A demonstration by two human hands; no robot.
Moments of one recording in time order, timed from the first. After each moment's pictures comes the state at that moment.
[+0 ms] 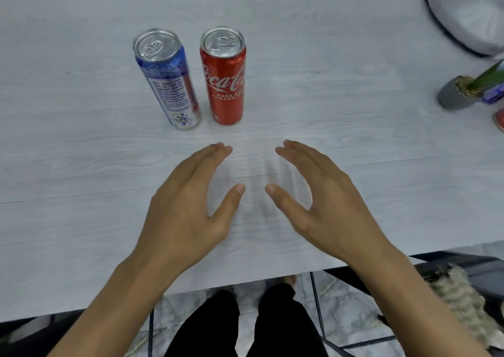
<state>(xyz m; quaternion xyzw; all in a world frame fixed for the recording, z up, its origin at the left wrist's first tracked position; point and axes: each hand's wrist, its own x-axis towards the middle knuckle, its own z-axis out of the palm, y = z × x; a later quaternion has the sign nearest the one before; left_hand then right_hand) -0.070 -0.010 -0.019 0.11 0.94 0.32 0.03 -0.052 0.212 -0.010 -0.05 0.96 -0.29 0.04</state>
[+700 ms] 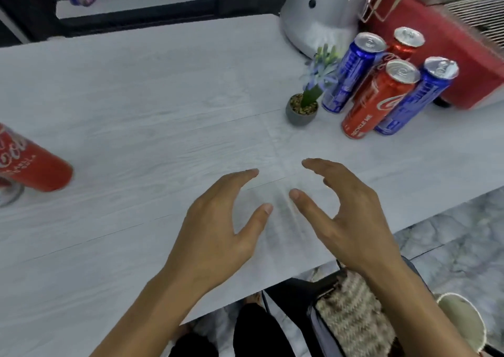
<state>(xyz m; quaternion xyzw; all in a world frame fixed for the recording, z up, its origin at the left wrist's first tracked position) -0.072 0.273 -0.008 0.20 0.88 0.43 0.10 -0.012 0.477 0.003 0.11 0.92 -0.37 -0.09</state>
